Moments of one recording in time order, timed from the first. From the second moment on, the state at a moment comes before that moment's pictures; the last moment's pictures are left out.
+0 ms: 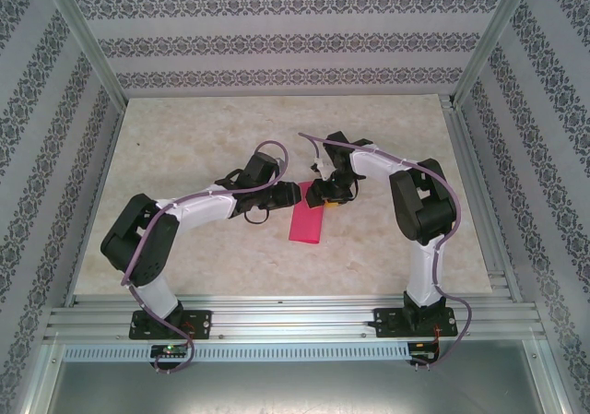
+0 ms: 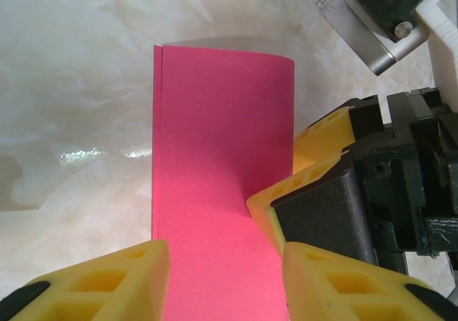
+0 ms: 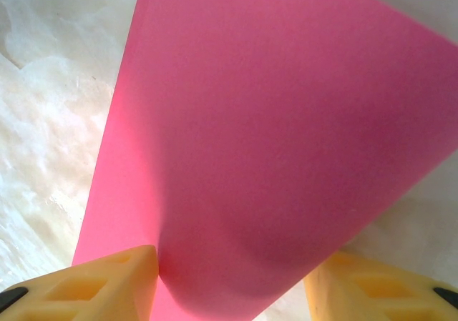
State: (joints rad) left arm -0.64 1.71 1.01 -0.12 0.28 -0.78; right arm 0.42 2.03 1.40 -0.84 -0.44 0.08
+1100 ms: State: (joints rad) left arm -0.64 1.75 1.03 -0.15 0.20 -0.85; right arm 0.42 2.07 1.45 -0.91 -0.41 0.03
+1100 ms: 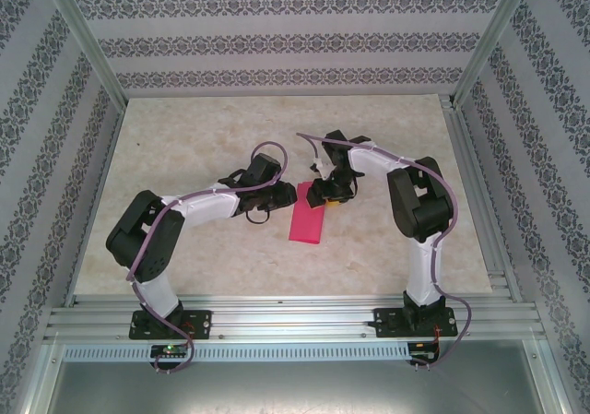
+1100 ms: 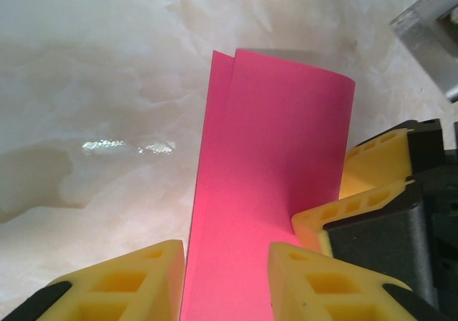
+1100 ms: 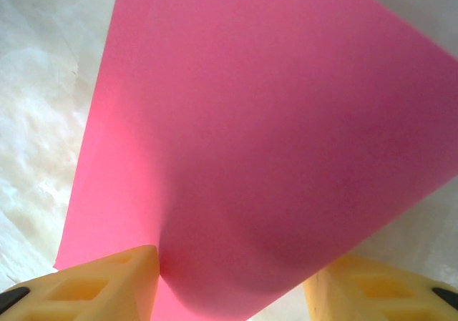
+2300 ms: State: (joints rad) left arm -0.64 1.75 1.03 -0.14 0.23 -0.87; right arm 0.42 2.08 1.47 -0.92 -0.43 0.00
